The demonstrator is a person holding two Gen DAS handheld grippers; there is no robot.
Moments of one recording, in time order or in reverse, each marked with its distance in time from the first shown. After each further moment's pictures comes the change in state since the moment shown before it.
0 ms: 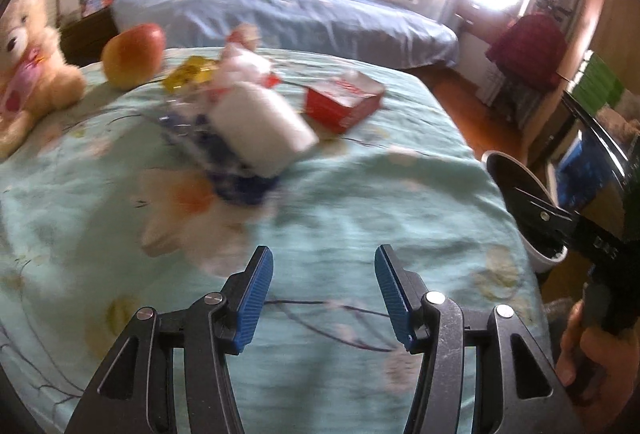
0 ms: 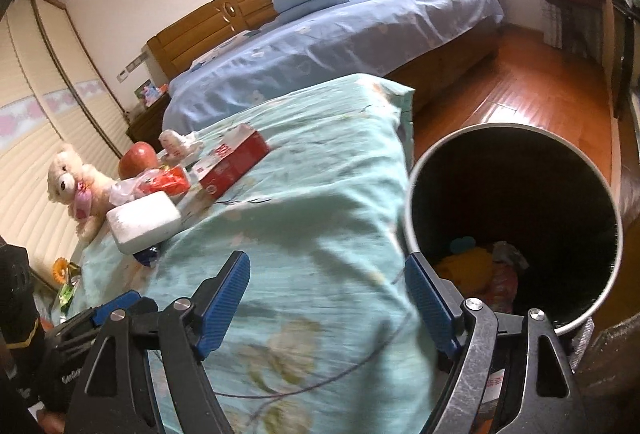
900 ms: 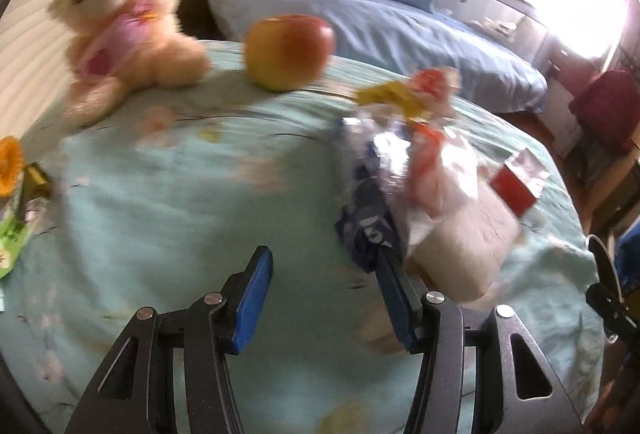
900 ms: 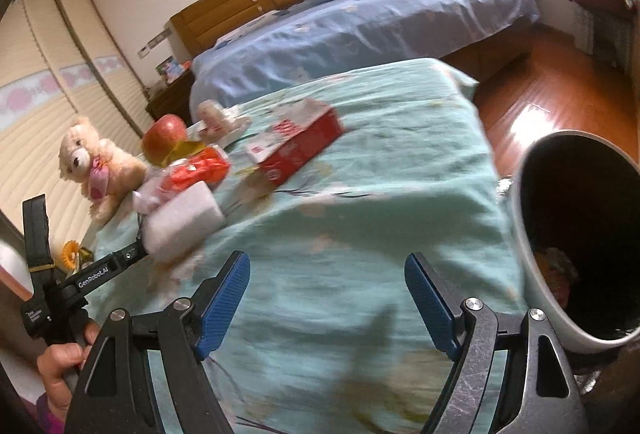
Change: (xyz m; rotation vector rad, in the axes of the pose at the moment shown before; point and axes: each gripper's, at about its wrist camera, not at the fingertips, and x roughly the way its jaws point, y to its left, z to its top) left arm -0.001 0.104 0.025 -0.208 -0.036 0.234; right arm 0.039 0.067 0.002 -0.068 0.061 0.069
